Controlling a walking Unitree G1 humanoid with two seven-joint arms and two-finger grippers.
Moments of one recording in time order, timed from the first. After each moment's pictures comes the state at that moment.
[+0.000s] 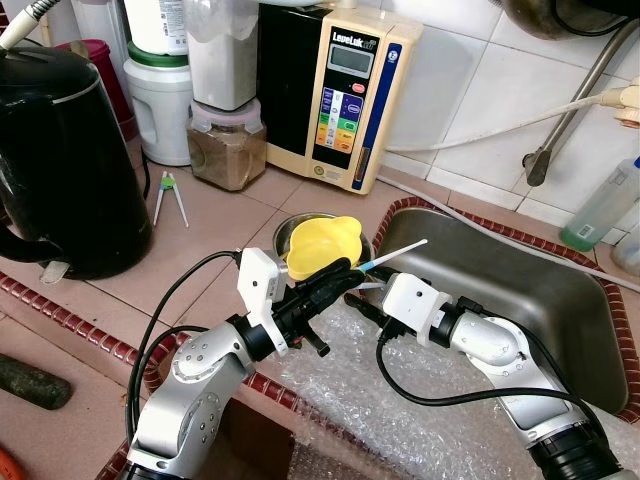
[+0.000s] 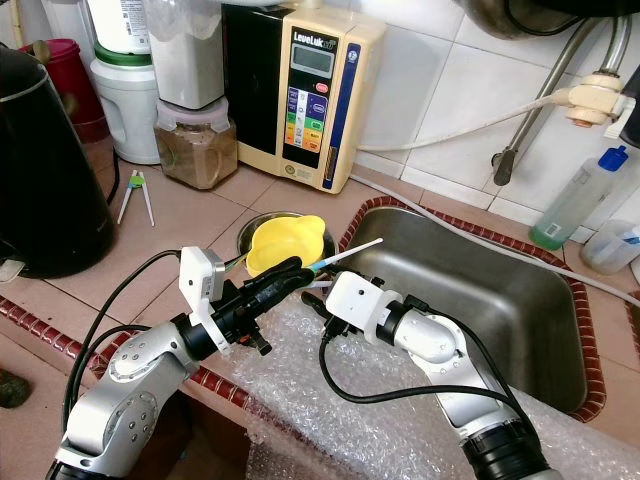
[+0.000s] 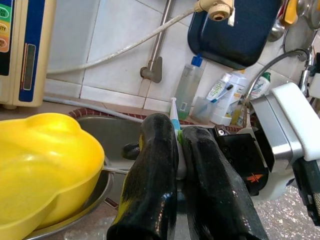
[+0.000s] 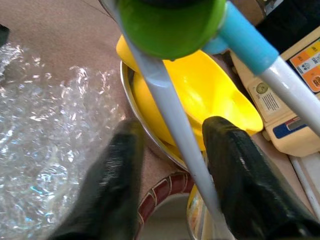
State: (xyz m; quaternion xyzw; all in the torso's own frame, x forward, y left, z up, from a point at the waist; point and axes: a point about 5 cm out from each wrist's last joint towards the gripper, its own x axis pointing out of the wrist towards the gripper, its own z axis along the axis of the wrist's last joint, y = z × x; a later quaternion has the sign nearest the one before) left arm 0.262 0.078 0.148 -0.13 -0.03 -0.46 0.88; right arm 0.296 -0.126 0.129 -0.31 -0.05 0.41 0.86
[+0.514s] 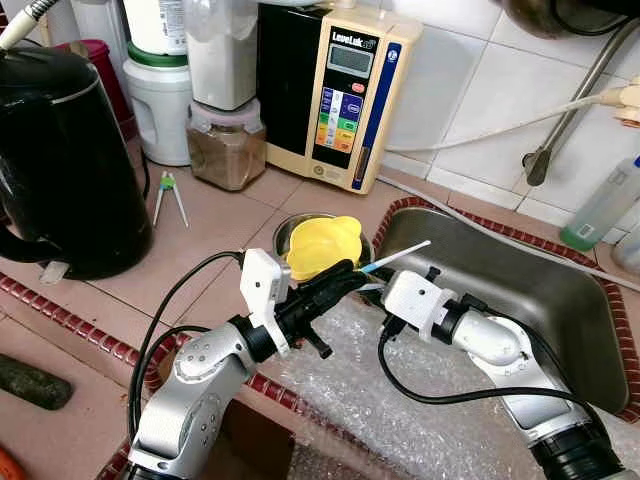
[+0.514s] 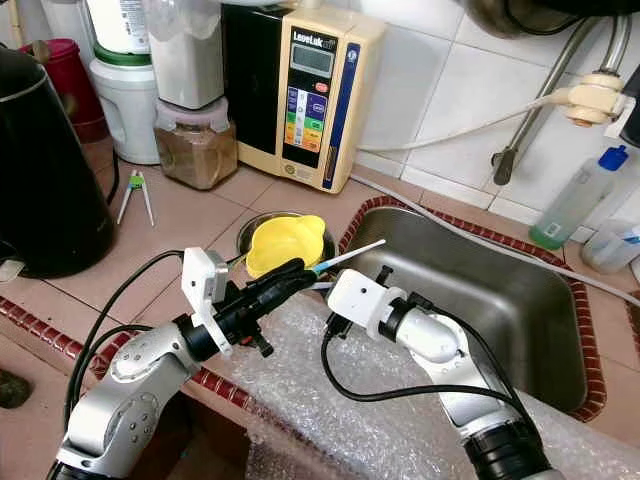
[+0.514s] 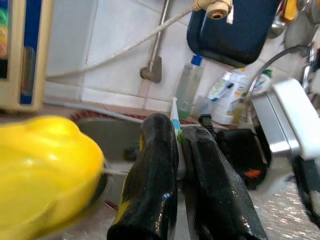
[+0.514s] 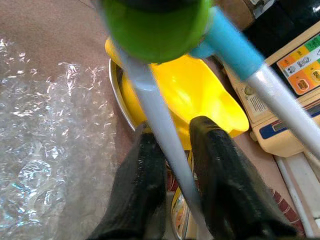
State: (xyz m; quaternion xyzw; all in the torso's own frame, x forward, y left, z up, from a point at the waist) left arm 0.263 0.077 0.152 -0.11 -0.05 -0.45 0.88; right arm 0.297 -0.128 0.133 -0.33 -0.07 0.39 0.86
